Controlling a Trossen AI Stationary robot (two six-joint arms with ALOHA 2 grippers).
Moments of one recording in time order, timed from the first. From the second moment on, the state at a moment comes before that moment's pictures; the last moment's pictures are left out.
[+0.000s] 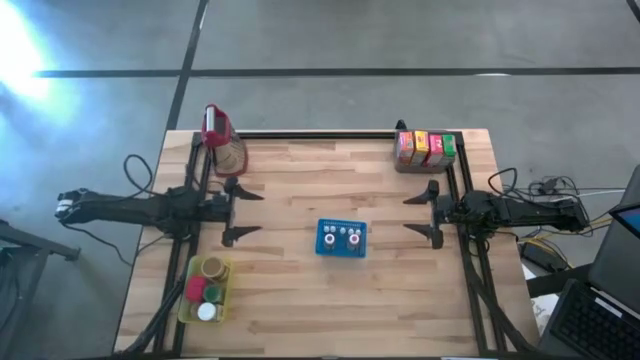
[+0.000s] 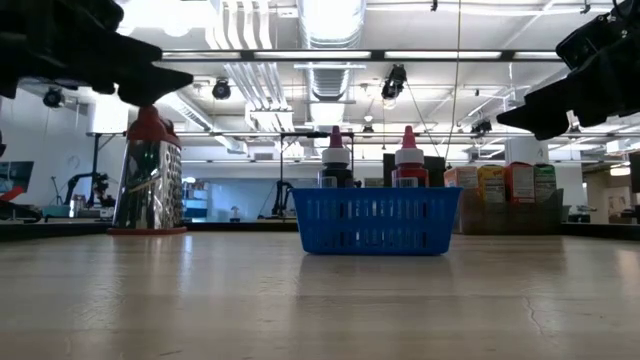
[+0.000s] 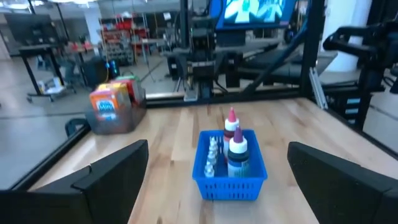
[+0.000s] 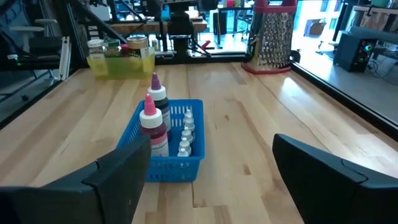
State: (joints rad) left arm -0.01 0.38 0.15 0.23 -0.02 0.07; right arm 0.03 0.07 0.07 -0.16 0.09 0.07
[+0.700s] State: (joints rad) left arm -0.02 0.00 0.01 0.01 -0.02 0.01; right arm 0.03 0.07 0.07 -0.16 0.09 0.07
